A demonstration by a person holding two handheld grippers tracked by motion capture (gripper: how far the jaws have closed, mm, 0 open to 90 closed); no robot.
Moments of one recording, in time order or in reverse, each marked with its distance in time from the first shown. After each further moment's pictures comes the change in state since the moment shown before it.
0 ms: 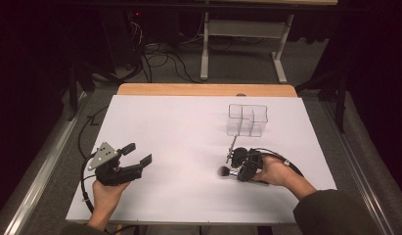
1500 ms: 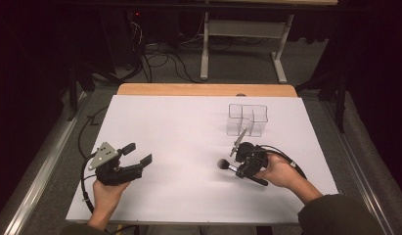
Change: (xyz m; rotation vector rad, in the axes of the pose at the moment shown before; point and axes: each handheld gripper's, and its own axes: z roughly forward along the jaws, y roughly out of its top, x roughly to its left) left arm 0.000 0.000 0.001 0.002 0.003 0.001; right arm -0.002 -0.011 -0.023 -0.141 0.037 0.084
